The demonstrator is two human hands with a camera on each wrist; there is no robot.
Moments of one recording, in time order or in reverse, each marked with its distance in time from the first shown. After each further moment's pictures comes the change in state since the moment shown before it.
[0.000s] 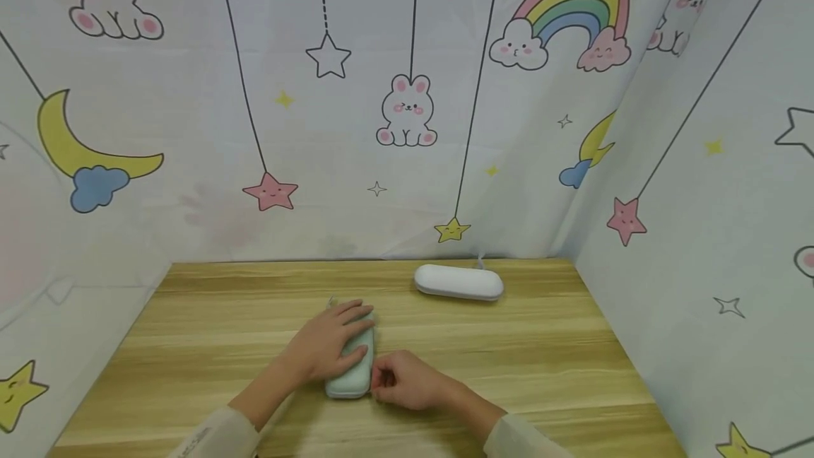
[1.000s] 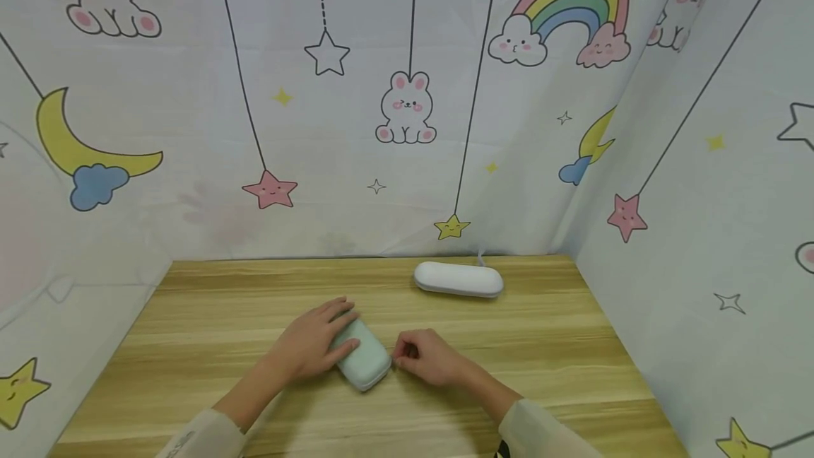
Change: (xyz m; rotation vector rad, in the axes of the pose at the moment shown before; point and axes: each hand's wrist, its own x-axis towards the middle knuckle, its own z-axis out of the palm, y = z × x) left_hand -0.016 -0.008 -0.009 0.005 -0.011 -0.105; right_hand -0.016 0.022 -0.033 -0.079 0.156 0.123
